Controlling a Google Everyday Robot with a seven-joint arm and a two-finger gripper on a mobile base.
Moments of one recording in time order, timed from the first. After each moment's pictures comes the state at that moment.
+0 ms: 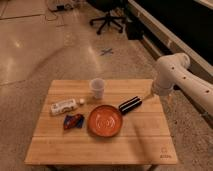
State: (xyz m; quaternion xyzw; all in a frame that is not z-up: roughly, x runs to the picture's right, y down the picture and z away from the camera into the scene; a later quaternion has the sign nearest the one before) arm 0.272 0.058 0.771 -0.23 -0.22 -0.63 0.71
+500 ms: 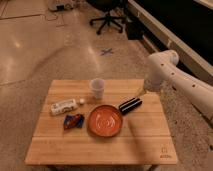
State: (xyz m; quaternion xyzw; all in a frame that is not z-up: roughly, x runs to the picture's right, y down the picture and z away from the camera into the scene) arm 0.226 0.036 0.805 -0.23 -0.23 -0.65 0.69
